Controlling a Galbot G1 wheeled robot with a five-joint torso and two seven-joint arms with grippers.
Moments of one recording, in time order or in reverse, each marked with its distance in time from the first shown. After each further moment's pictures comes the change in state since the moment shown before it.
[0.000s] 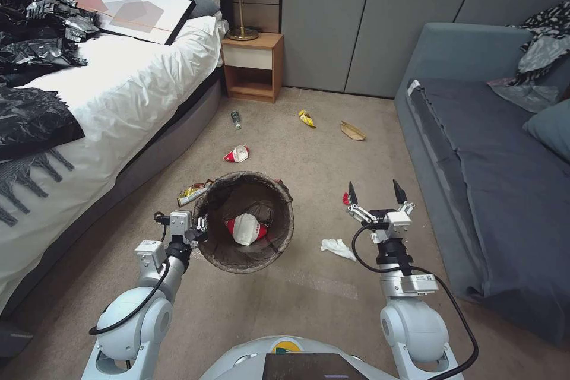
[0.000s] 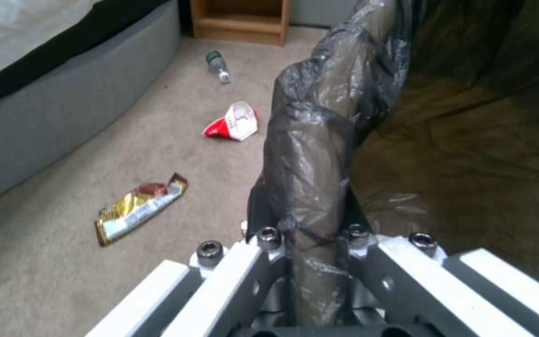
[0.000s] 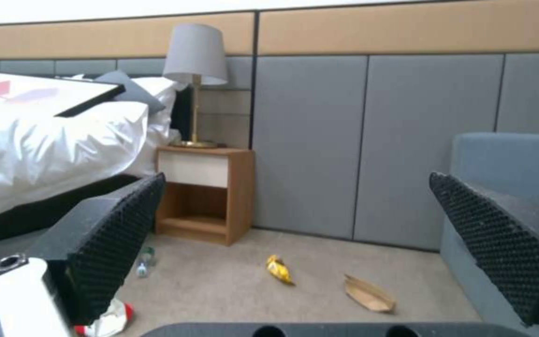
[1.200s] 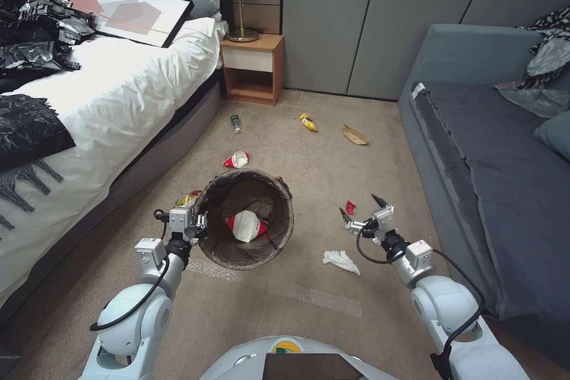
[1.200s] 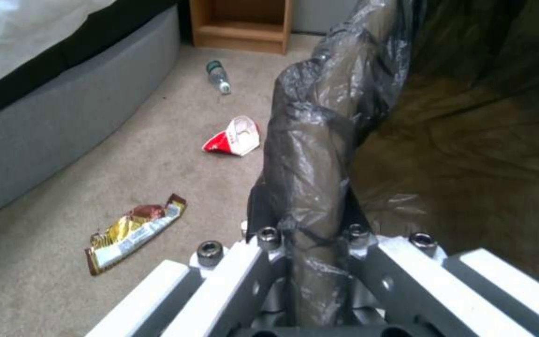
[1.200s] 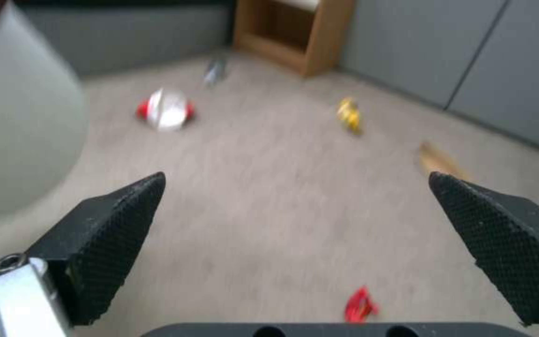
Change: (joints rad) left arm -0.020 0.005 -0.002 0.015 -0.007 -0.008 0.003; right arm 0.097 -0.363 0.033 -0.138 0.134 -0.445 -0.206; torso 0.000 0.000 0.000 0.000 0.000
